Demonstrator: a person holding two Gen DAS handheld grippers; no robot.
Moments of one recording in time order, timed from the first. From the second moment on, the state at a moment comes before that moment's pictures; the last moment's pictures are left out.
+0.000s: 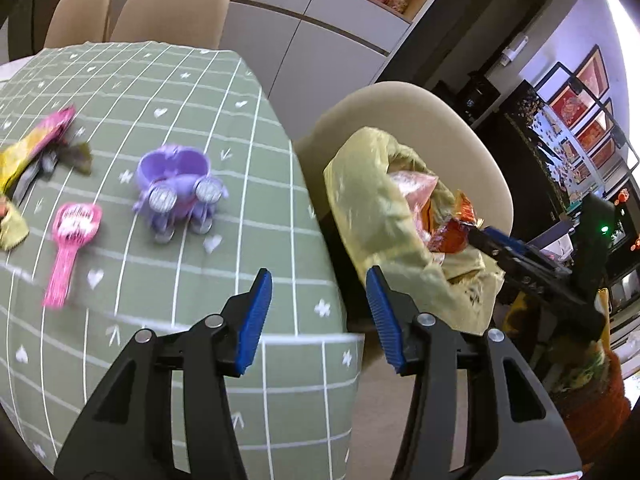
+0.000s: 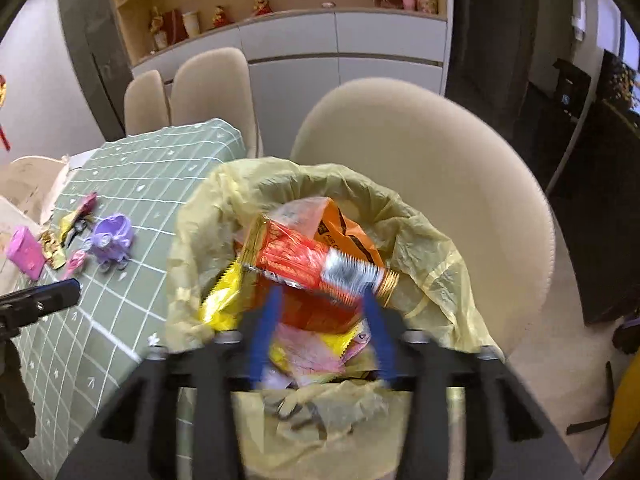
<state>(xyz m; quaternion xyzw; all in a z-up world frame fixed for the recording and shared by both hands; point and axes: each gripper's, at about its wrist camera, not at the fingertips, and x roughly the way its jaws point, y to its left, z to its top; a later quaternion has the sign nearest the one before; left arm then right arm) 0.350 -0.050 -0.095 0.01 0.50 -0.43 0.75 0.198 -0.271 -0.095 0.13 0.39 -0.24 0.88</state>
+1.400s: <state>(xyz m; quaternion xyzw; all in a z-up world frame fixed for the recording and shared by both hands) 0.548 0.130 -0.152 -0.10 0.50 -0.14 0.85 0.318 -0.084 -0.092 0.12 0.35 -0.13 0.92</state>
